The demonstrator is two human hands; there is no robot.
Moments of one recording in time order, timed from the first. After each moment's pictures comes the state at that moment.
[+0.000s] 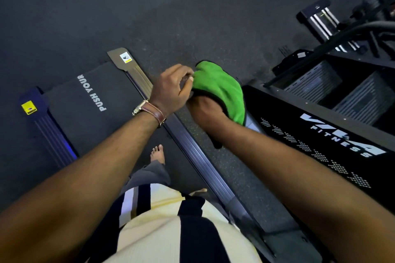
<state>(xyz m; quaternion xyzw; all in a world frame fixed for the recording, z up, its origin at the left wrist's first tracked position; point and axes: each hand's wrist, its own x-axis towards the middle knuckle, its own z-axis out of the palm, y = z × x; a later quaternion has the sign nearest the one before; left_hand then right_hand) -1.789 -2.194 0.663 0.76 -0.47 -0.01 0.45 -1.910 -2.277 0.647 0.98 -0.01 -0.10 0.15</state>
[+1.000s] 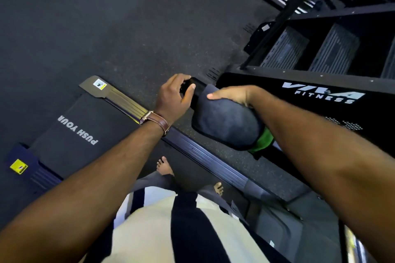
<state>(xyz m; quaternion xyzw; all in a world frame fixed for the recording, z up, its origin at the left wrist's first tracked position) -1.806 -2.235 0.660 0.70 -0.53 -0.10 0.46 -1.970 -2.374 0.696 0.62 -0.44 -0.23 -0.60</state>
